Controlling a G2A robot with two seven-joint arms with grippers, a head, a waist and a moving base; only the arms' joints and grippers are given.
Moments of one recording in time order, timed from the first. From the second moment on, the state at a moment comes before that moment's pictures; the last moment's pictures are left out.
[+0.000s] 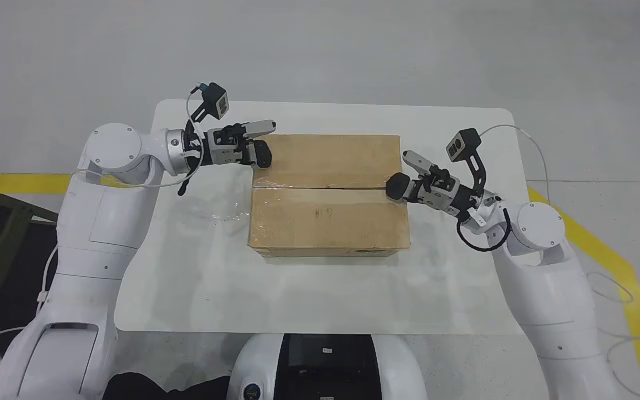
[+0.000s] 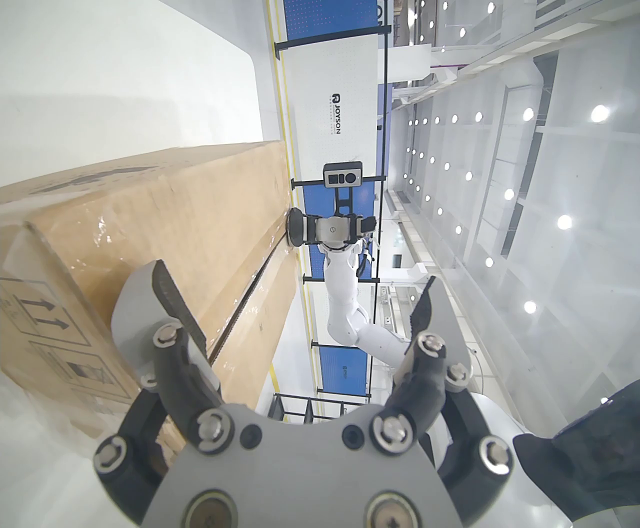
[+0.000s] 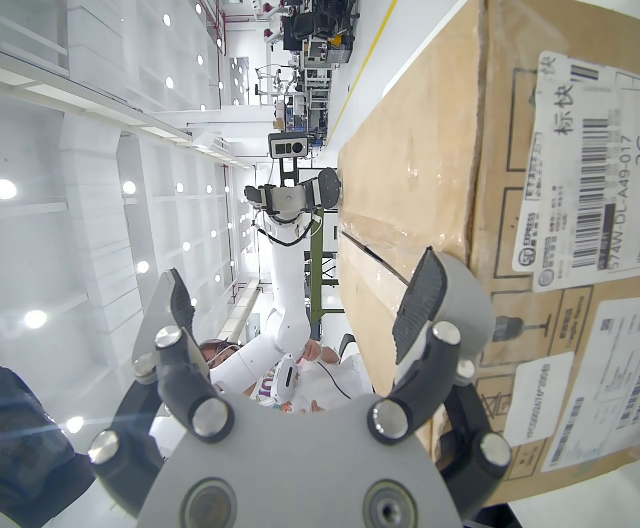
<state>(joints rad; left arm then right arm) 0.66 -1.08 -1.25 -1.21 -0.37 -0.01 -1.25 -1.07 -1.13 1.37 -1.55 0.47 0.00 0.92</state>
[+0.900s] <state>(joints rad) 1.06 -1.02 -1.62 -1.51 -0.39 -0.05 -0.96 -1.07 -1.13 1.37 -1.55 0.47 0.00 0.92</state>
